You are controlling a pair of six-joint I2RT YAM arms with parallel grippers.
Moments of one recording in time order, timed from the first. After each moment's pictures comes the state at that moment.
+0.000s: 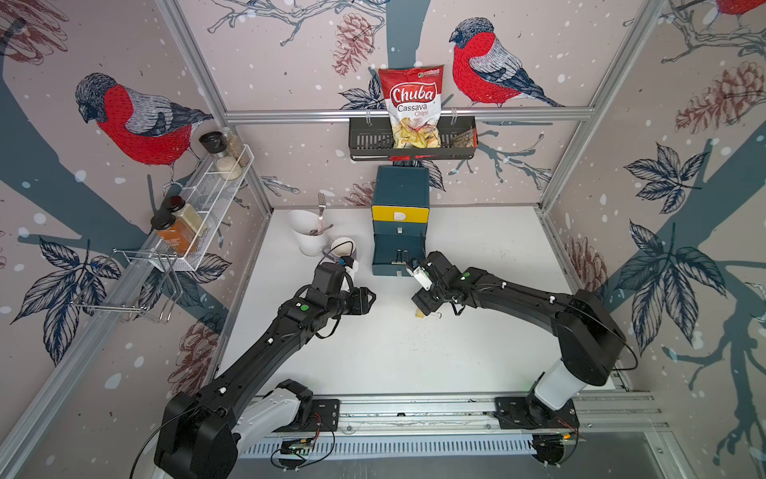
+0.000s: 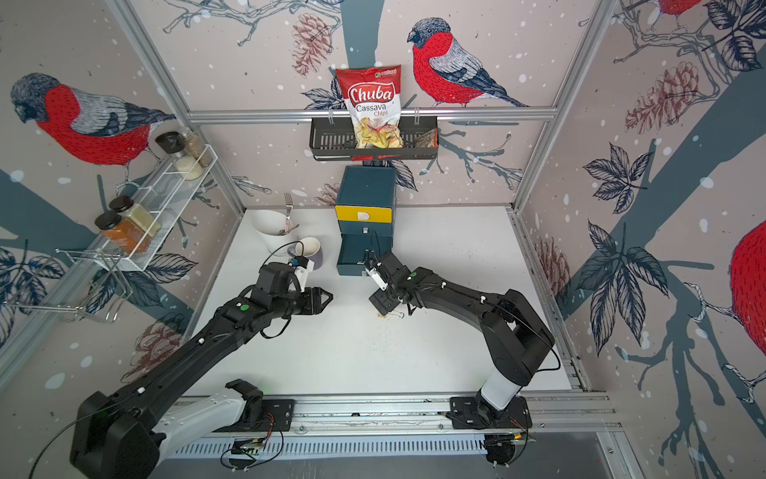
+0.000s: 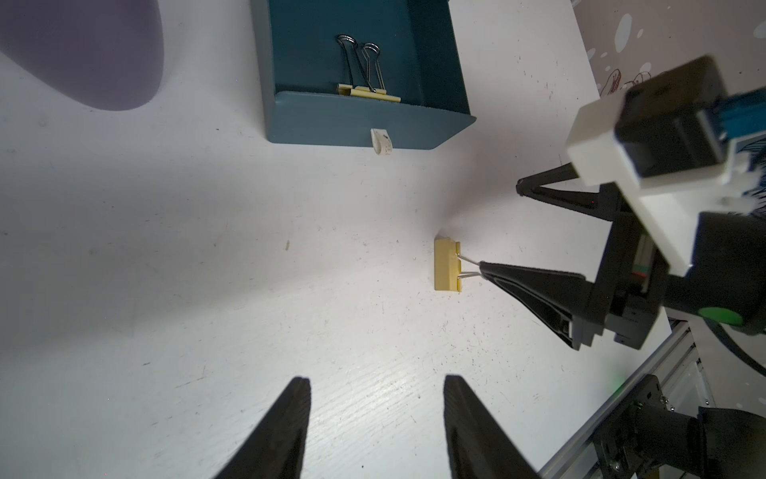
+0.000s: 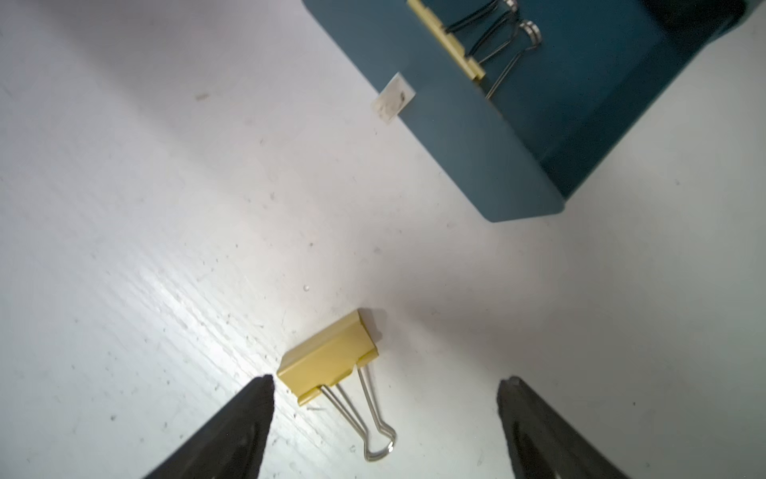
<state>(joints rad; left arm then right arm) -0.45 1.04 0.73 -0.46 0.26 -0.44 0.83 1.65 1.10 -0.51 0.09 -0.15</state>
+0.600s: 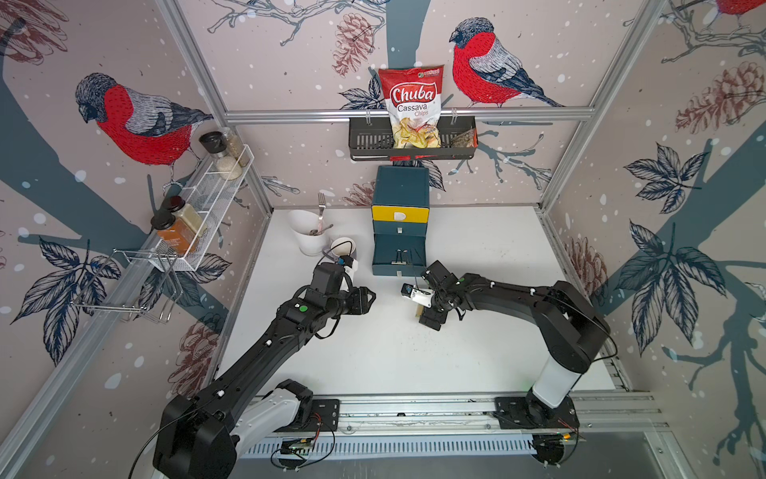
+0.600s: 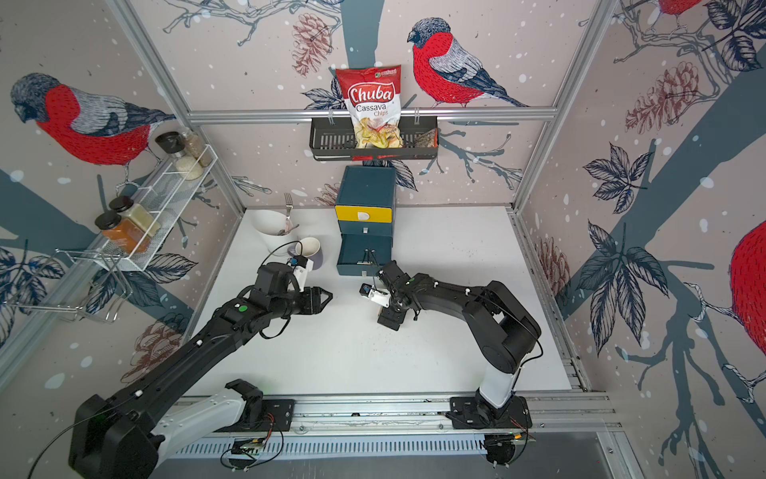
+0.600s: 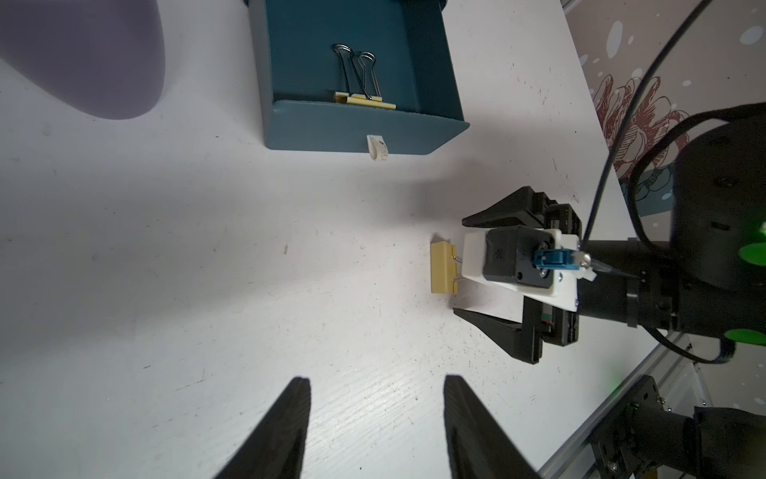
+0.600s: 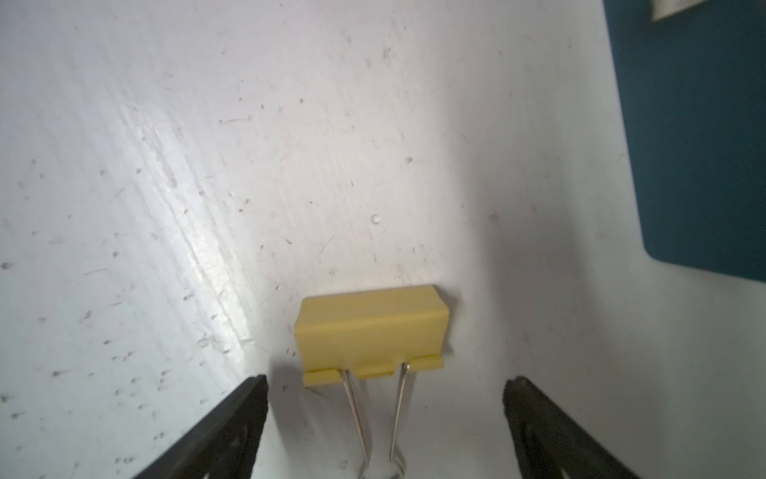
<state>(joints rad) -0.45 1.04 0.73 -0.46 0.26 -0.44 0.80 1.77 1.04 -0.45 -0.05 -0.55</state>
